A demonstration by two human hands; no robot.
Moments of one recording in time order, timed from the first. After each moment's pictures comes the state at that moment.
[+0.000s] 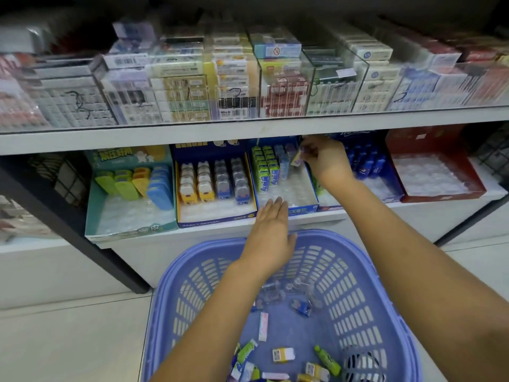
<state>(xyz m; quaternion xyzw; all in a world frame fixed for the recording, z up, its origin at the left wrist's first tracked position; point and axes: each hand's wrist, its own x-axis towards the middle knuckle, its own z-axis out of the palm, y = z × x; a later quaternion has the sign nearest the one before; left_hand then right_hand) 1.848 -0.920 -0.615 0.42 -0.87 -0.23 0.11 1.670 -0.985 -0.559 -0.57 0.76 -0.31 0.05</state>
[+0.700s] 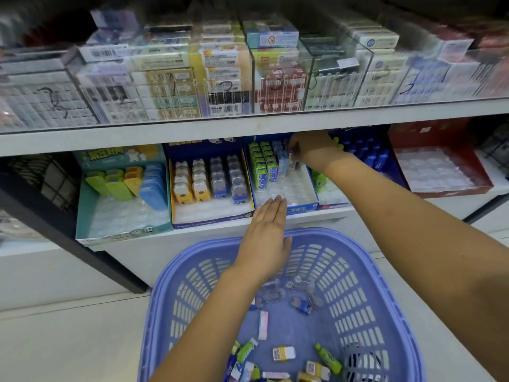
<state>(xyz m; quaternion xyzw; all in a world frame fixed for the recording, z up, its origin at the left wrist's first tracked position) 1.848 -0.927 -0.630 0.38 -0.90 -0.17 0.13 1.669 -1.023 -0.547 -0.65 0.76 -0.03 0.06</state>
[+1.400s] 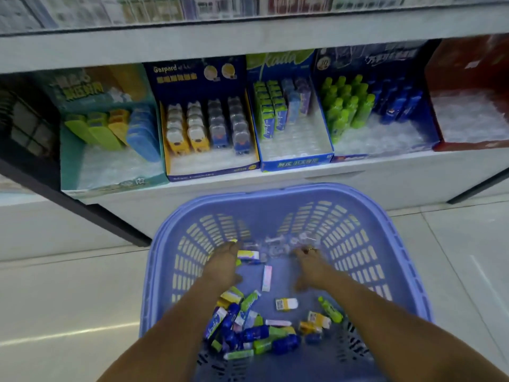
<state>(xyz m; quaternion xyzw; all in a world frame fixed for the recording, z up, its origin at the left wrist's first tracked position) 1.950 -0.903 -0.817 0.49 -0.81 -0.27 -0.15 1.719 -0.830 -0.832 -0.57 0.72 0.17 0.37</state>
